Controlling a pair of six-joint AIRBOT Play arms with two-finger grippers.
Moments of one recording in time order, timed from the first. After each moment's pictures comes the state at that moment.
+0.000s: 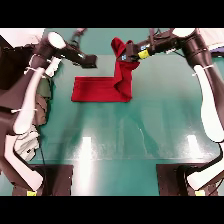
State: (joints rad) left arm -0.20 -1.85 2.03 1.06 -1.20 -1.43; right arm 0.28 -1.79 2.01 -0.73 1.28 1.35
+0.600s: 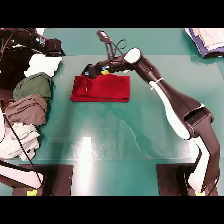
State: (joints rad) left arm -0.02 -1.67 2.03 1.09 -1.39 -1.39; right arm 0.55 -2.01 2.07 -0.62 0.92 1.11
